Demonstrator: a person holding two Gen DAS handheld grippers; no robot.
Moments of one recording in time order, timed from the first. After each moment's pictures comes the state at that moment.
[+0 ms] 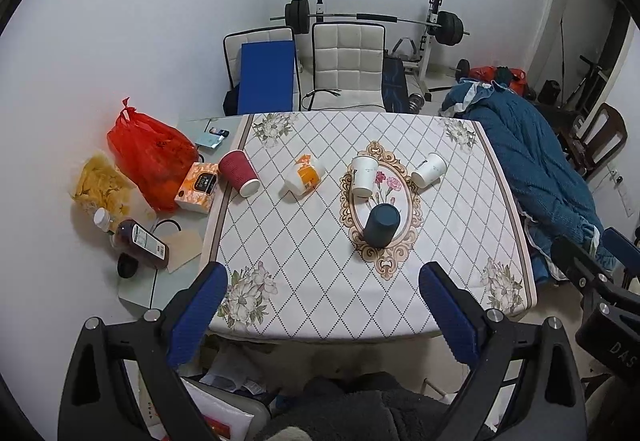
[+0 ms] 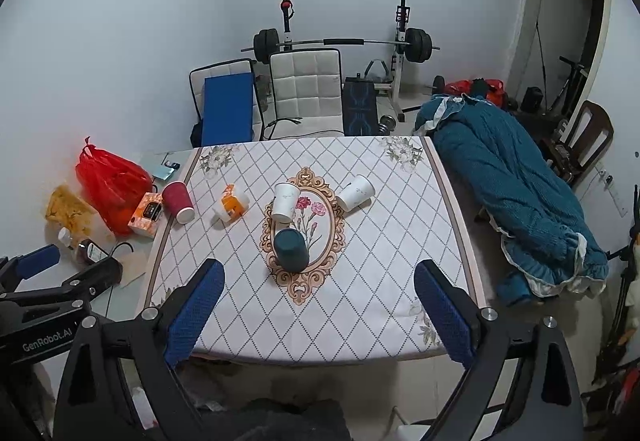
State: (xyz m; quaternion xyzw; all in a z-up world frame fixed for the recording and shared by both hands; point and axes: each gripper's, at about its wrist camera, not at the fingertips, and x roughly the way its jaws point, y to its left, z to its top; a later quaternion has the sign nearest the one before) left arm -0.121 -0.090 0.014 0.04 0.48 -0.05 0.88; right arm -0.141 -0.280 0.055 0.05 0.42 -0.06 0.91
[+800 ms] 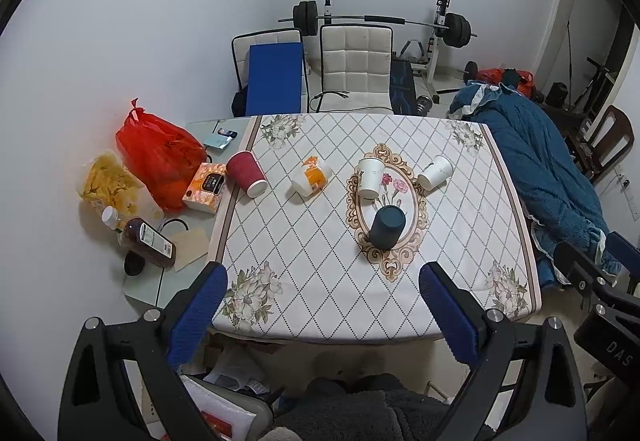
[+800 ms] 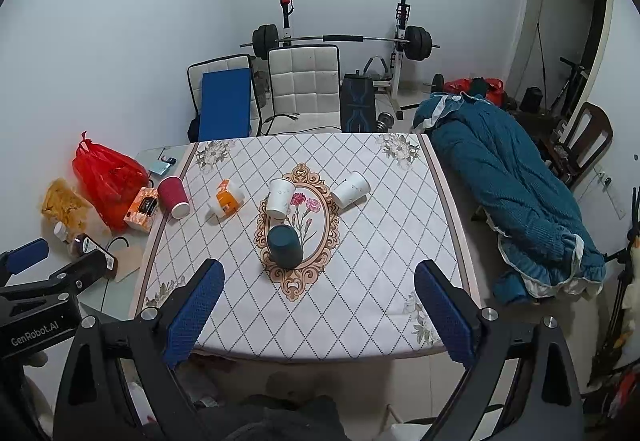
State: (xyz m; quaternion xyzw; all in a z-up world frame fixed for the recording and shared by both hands) left arm -0.126 -0.093 0.018 0.04 0.47 -0.03 0.88; right arm -0.135 -0.293 0.045 0.04 0.43 -0.06 0.90
